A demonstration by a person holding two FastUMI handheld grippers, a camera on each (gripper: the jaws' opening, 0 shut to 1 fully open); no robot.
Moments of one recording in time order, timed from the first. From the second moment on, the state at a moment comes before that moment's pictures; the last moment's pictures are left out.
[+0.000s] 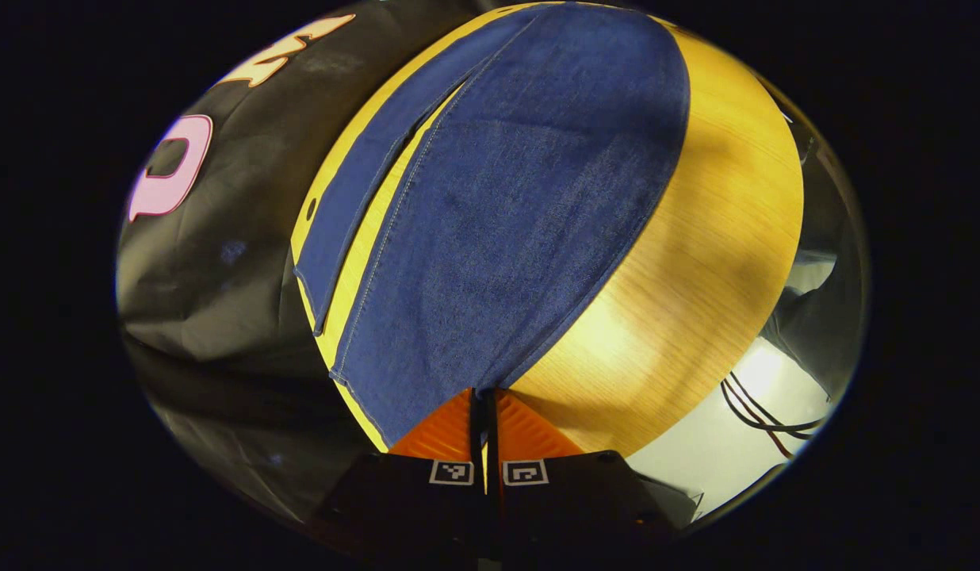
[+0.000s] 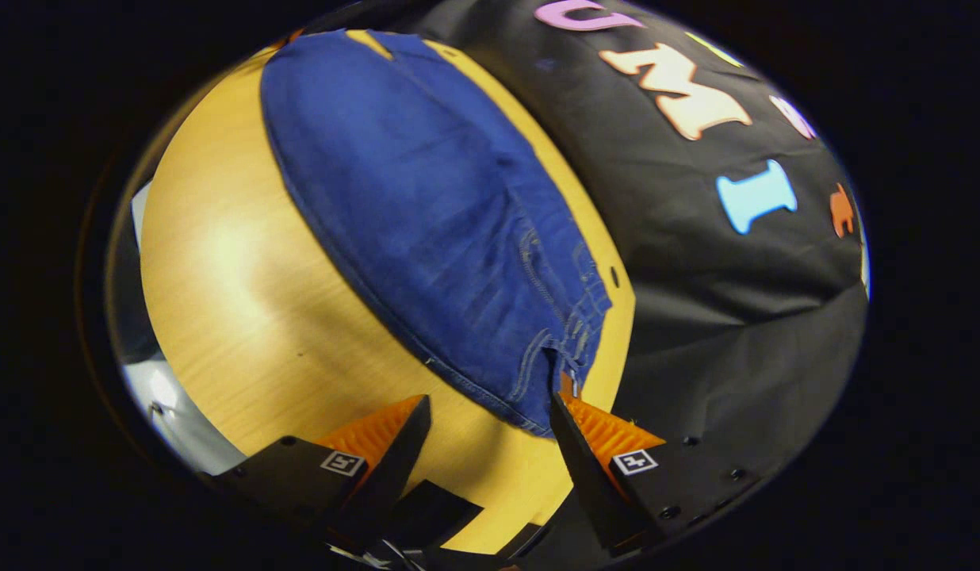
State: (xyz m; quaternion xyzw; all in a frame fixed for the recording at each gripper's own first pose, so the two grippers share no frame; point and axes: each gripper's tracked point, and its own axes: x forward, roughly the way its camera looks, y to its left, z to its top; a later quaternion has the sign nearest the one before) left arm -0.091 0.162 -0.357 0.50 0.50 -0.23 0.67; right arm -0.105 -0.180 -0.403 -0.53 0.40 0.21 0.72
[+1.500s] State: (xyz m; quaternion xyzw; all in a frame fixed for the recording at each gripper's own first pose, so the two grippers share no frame) left arm 0.087 0.134 -0.247 0.29 0.44 0.01 0.85; right arm 0.113 -0.139 -0.315 -0.32 0.27 -0.02 0.91
